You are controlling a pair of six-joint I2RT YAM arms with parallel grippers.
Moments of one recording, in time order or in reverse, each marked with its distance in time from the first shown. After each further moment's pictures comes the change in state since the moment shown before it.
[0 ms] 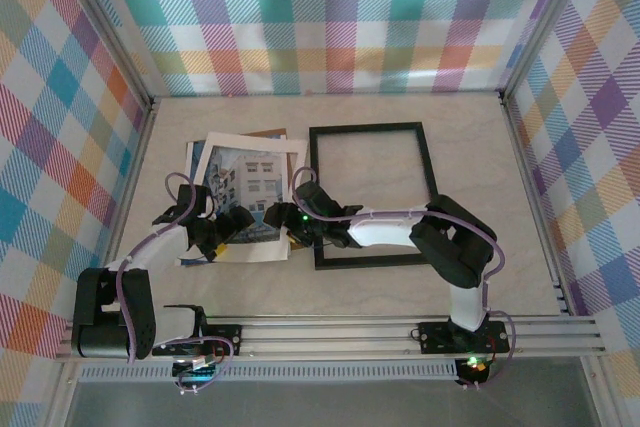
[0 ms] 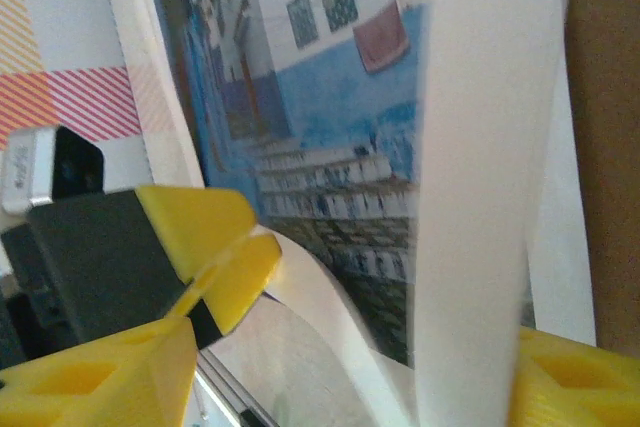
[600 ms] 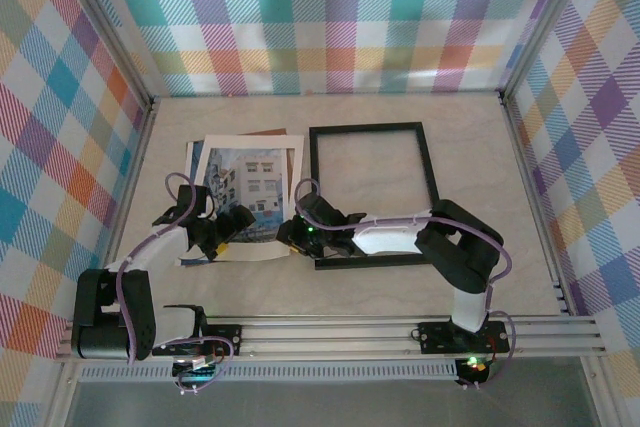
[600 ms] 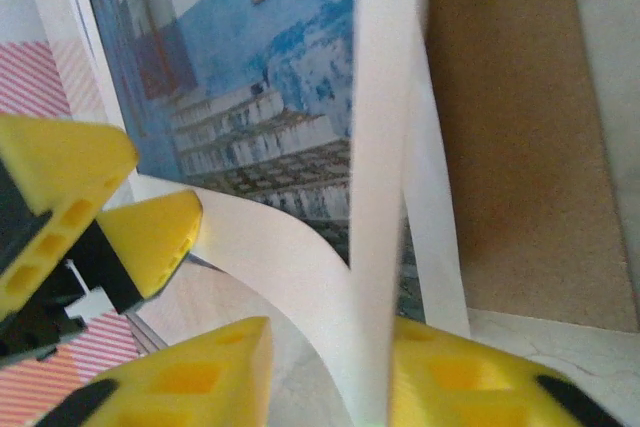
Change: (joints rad) left arm 0.000 -0.008 -0.008 0.019 0.008 0.000; right arm 0.022 -0.046 -0.074 -0.062 0.025 -0.019
